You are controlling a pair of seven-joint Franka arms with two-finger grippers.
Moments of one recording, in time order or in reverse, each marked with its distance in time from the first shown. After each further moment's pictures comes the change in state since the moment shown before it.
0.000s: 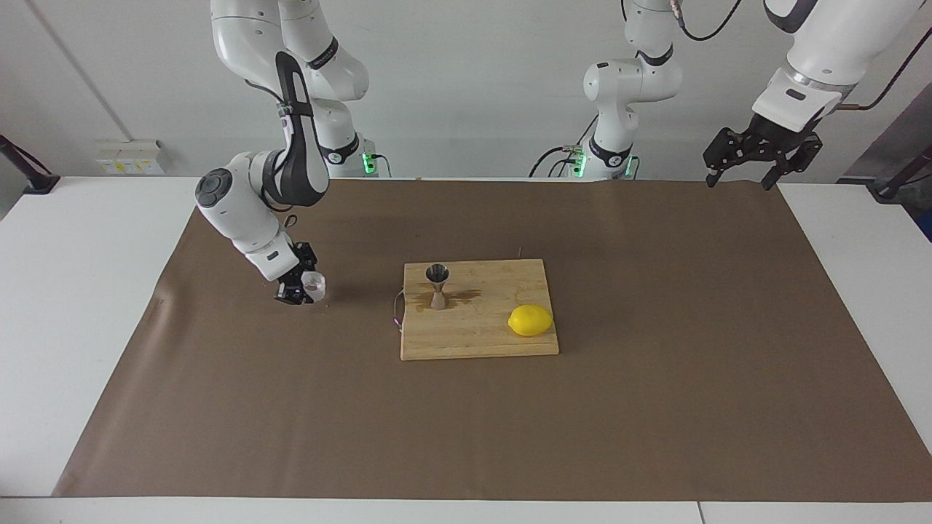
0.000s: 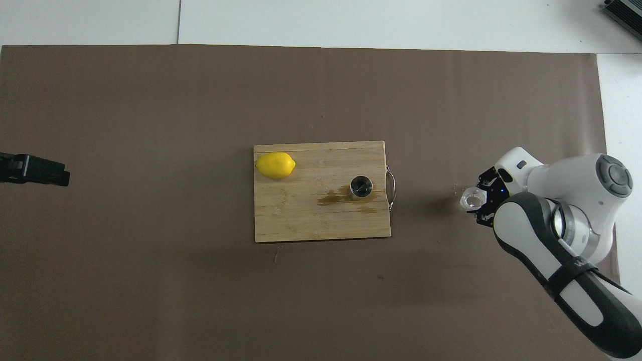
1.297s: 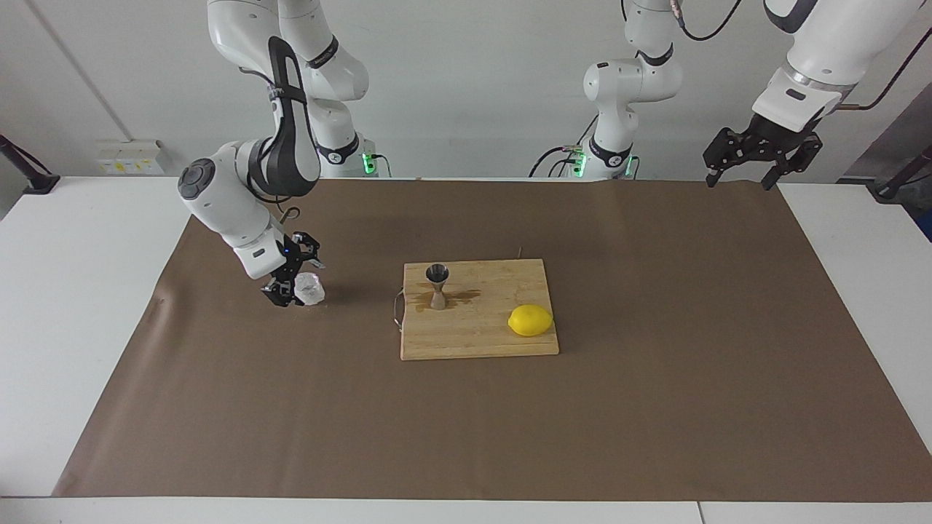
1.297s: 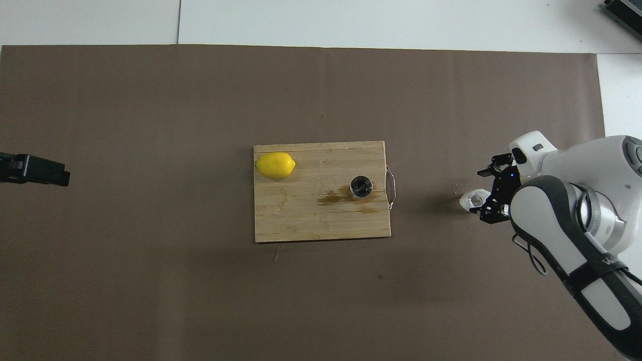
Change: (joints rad) left arm 0.000 0.000 0.000 0.000 0.000 0.000 0.000; right arm -0.006 -0.027 0.001 0.112 0.041 -0.147 0.205
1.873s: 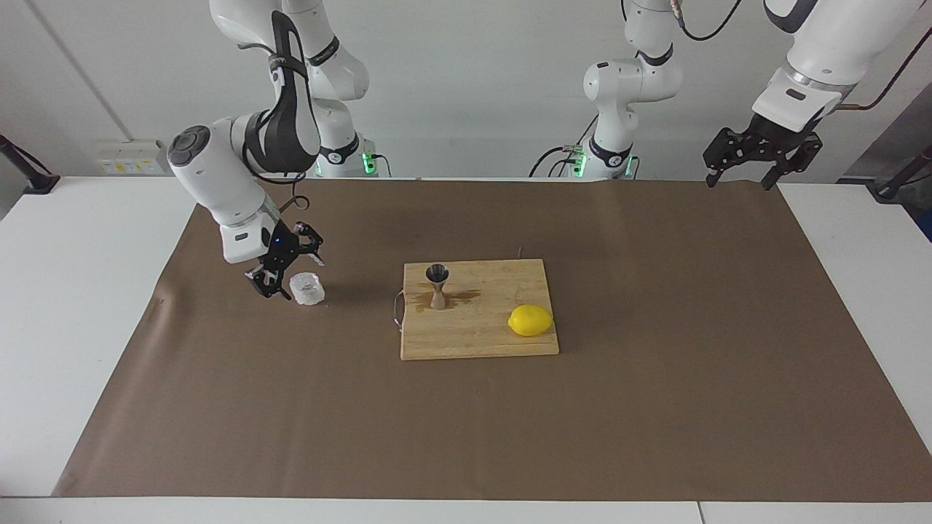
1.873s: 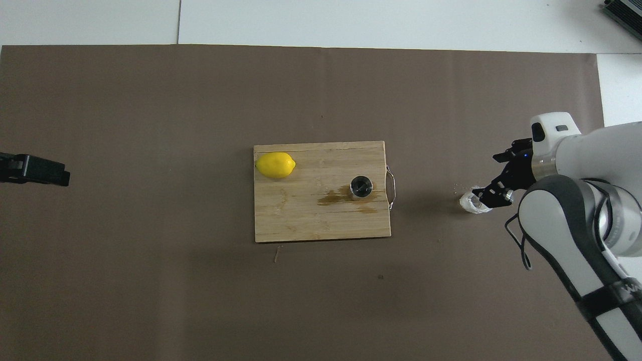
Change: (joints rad) left arm 0.000 0.000 0.000 0.000 0.000 0.000 0.000; right arm 0.040 -0.081 0.006 0.088 -0.103 -0.045 0.392
